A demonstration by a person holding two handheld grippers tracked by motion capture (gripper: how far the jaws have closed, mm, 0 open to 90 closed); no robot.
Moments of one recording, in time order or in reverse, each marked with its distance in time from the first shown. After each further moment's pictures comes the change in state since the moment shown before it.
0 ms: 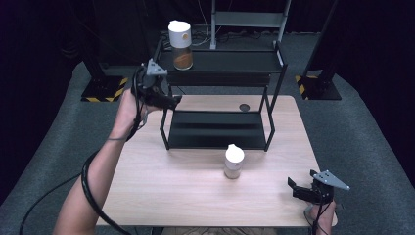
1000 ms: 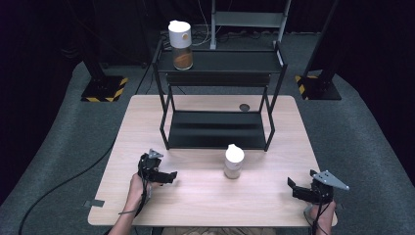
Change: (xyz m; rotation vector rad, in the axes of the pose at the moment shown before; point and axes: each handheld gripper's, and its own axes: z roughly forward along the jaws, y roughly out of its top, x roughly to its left) left arm -0.046 -0.207 0.093 0.248 -0.087 -0.345; right arm 0.001 0.000 0.000 0.003 -0.002 -0.005
